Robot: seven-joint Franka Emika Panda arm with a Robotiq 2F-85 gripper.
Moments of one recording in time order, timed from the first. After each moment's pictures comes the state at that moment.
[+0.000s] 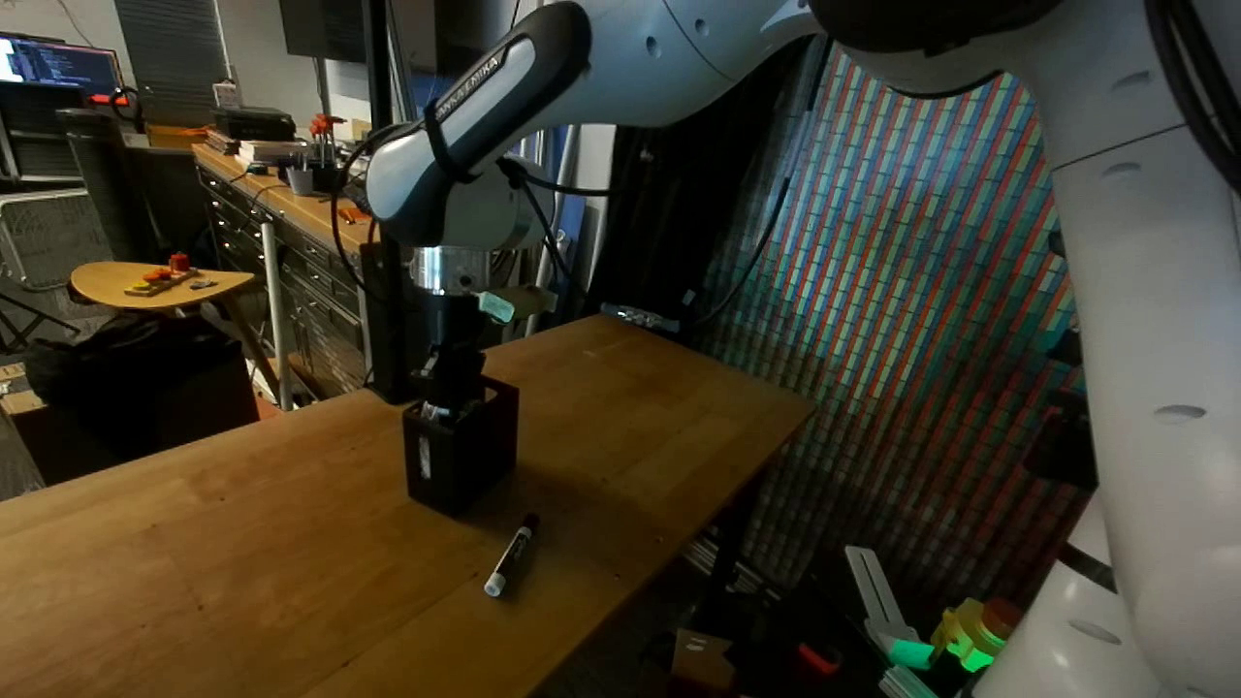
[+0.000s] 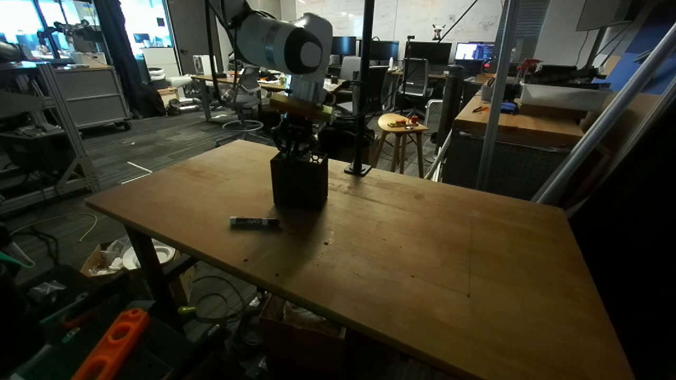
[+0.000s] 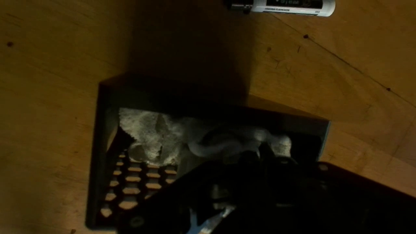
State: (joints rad) arm -0.07 0.54 0.12 -1.75 0.09 2.11 -0.51
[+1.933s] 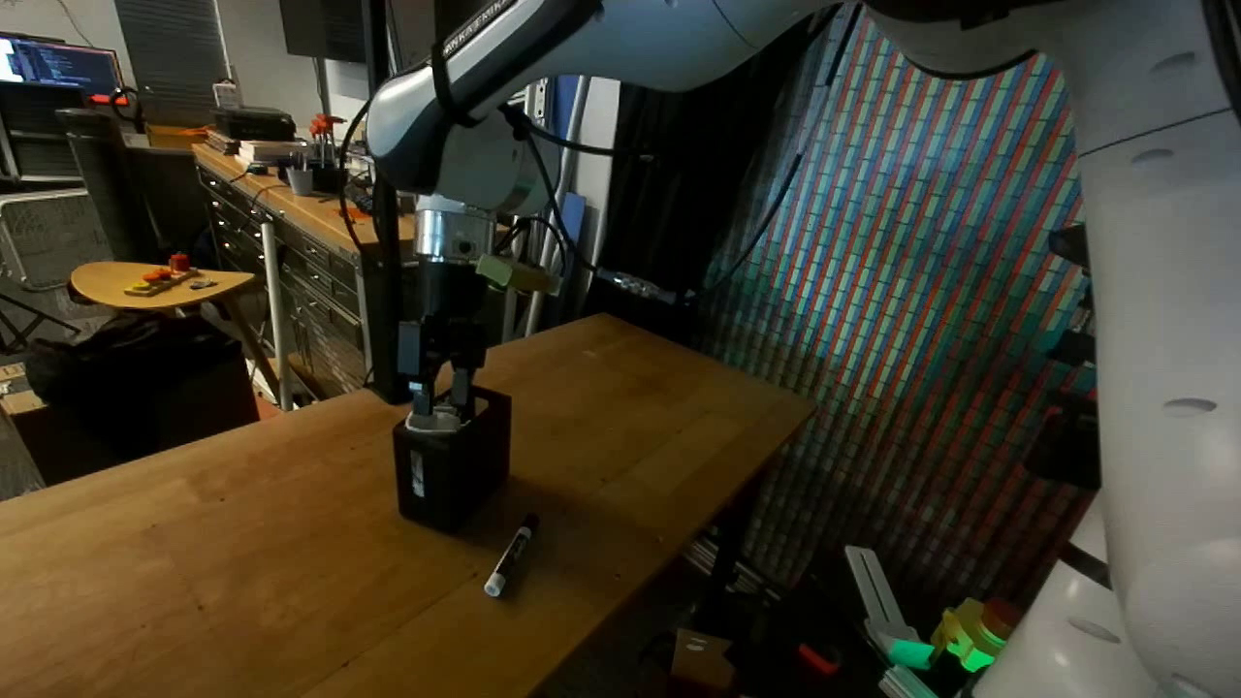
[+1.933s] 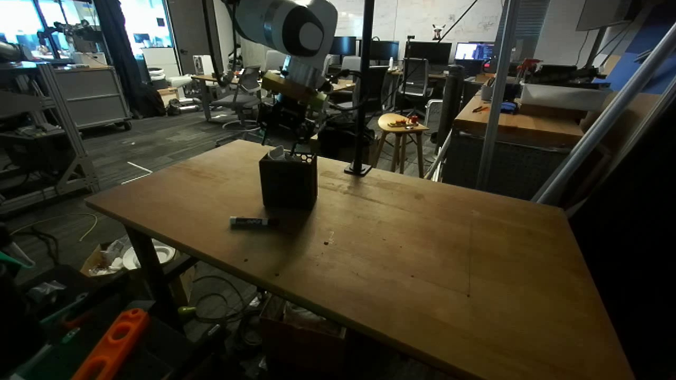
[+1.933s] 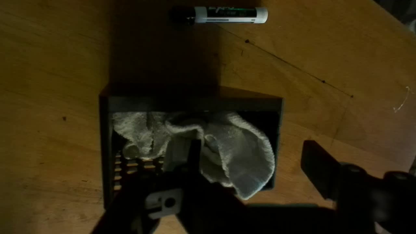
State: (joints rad) arm -0.10 0.48 0.15 -1.74 0.20 1.98 -0.49
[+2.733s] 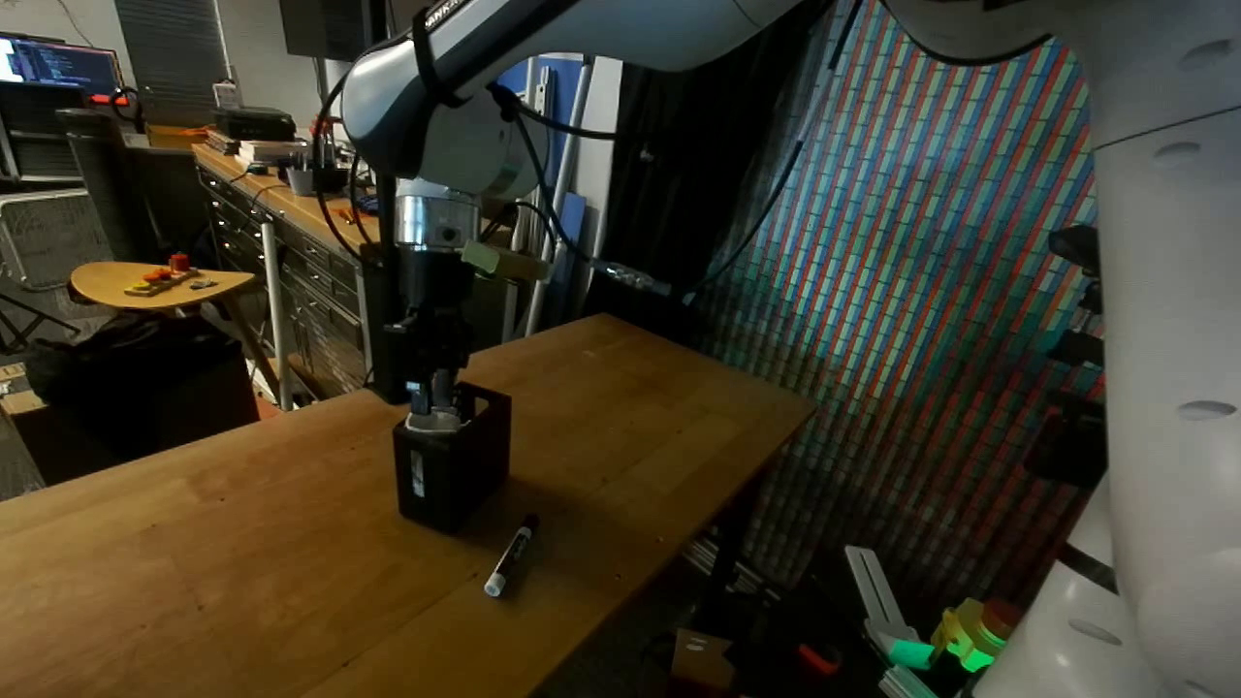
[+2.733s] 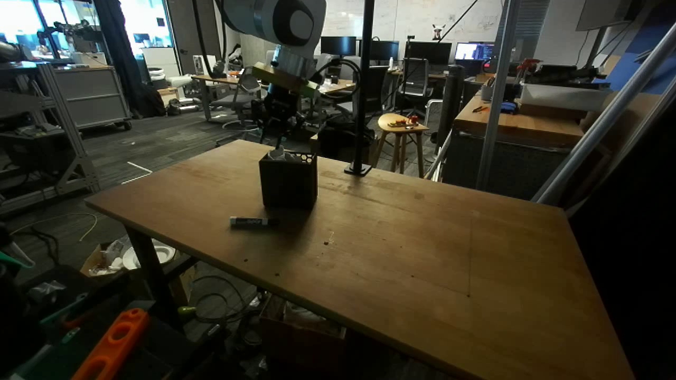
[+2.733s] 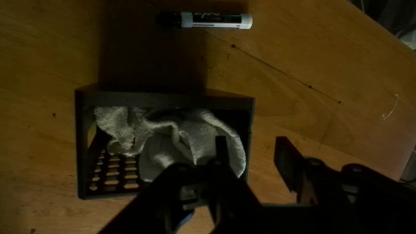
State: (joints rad) arm -0.06 0.45 0.15 -1.74 0.17 1.95 -0.46
